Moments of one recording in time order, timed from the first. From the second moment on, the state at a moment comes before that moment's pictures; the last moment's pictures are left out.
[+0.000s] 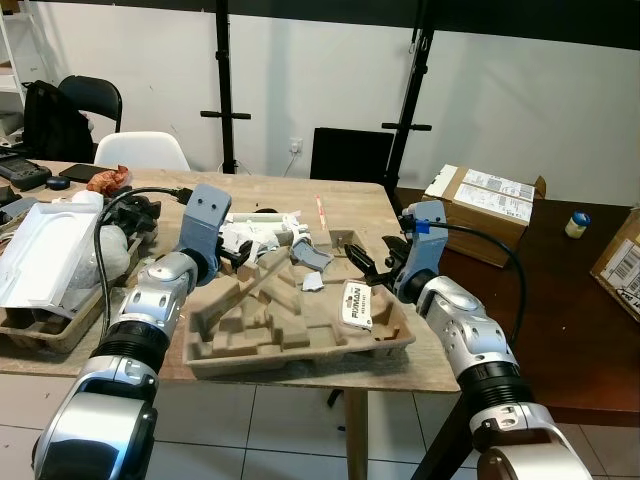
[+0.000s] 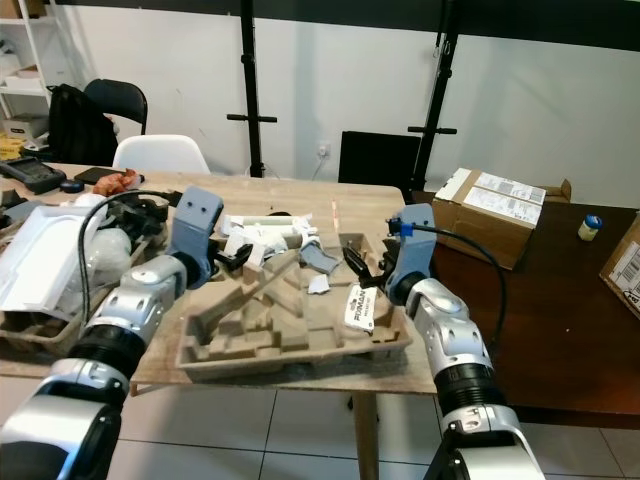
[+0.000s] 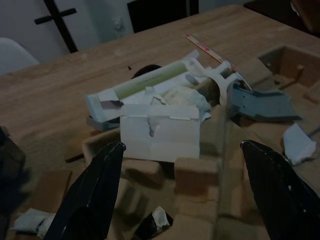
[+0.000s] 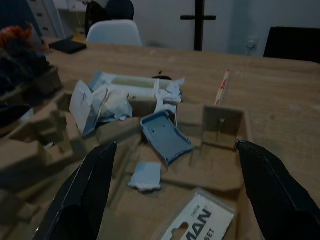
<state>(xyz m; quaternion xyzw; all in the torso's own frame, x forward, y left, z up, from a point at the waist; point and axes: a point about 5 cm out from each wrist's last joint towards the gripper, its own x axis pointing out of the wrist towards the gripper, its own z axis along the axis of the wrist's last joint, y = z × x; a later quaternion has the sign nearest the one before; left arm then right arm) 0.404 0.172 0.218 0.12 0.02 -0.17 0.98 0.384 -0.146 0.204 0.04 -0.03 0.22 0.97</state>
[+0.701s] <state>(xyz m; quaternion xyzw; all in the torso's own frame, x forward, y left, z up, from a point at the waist) 0.403 0.168 0.218 0.12 0.02 -0.20 0.97 0.379 -0.132 0.187 0.01 0.00 0.24 0.97</state>
